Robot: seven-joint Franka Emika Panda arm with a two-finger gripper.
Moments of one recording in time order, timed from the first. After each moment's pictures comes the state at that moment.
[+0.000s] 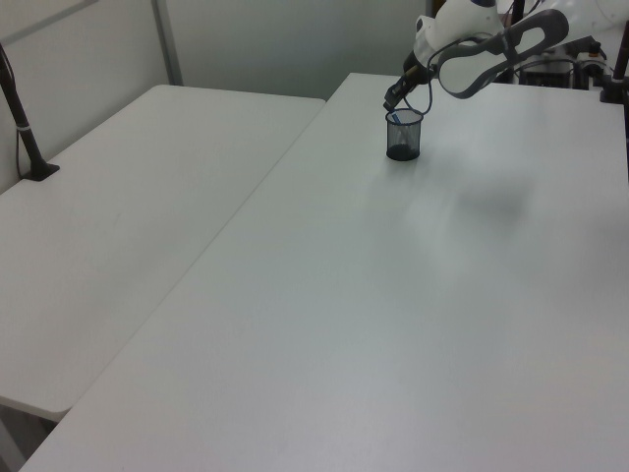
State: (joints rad) arm -0.30 0.54 -0.02 -1.63 -0.06 2.84 -0.01
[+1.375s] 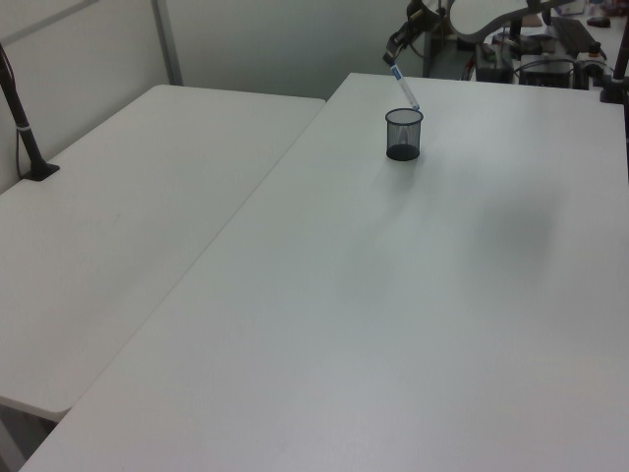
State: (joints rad) arm -0.28 0.35 0.03 -1.59 -0.06 2.60 -0.03
